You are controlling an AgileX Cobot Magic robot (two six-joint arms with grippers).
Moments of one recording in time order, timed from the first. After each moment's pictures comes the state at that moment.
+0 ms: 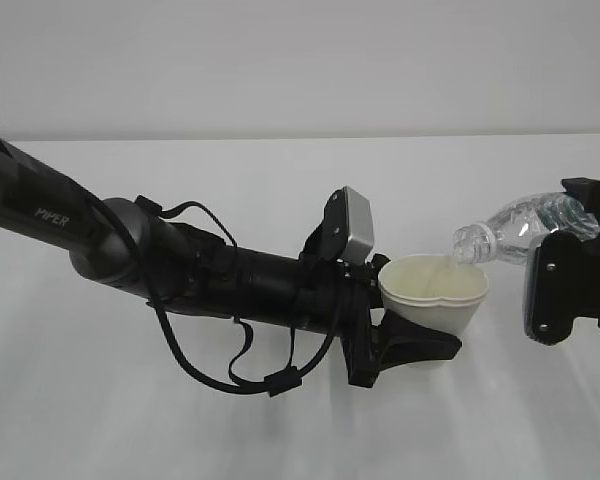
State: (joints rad) left arm -0.62 2.29 -1.24 1.19 -1.06 -0.67; right arm 0.32 1.43 -0.37 0.44 -0.70 -1.93
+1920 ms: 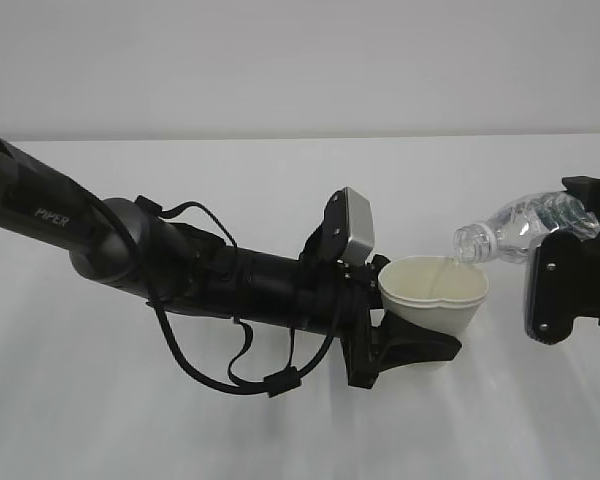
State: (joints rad) left arm -0.62 2.29 -1.24 1.19 -1.06 -0.67; right arm 0.32 1.43 -0.37 0.44 -0.71 -1.94
